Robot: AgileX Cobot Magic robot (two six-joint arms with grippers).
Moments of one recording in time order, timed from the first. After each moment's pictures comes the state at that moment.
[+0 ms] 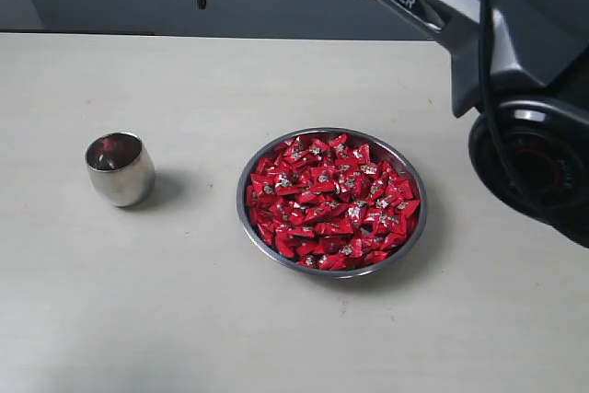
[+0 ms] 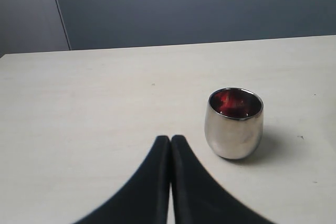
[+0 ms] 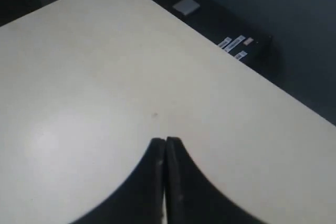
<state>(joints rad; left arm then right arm) 0.09 0.00 0.00 0.04 0.29 -0.02 0.91 2.30 -2.33 0.12 0.69 -0.08</state>
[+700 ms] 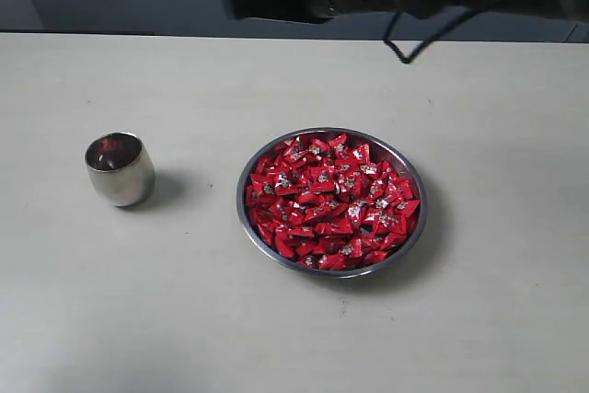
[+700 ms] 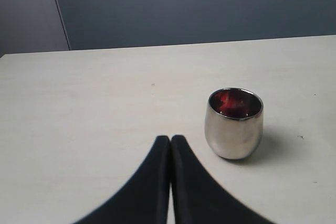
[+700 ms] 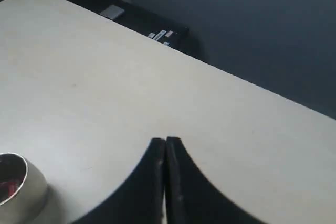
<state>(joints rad) 0.09 0.00 0.00 0.04 0.29 -0.02 0.76 1.73 -1.30 0.08 0.14 -0.05</state>
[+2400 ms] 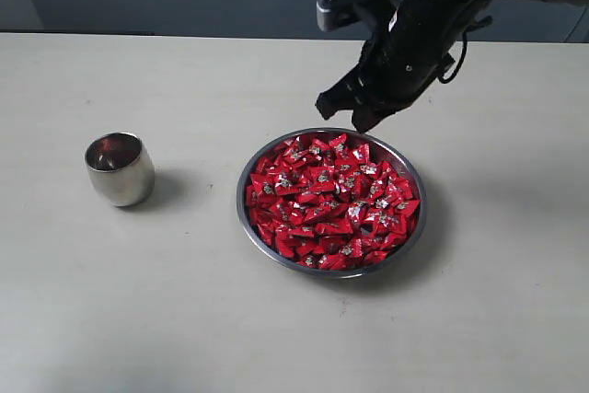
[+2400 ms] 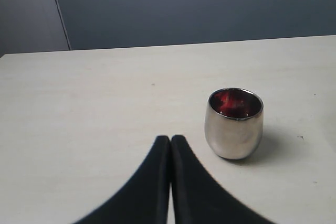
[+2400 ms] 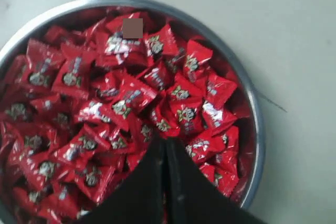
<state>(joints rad) 0.09 0.00 0.00 0.04 0.29 -0.02 0.59 1.89 -1.42 0.18 0.89 -0.26</state>
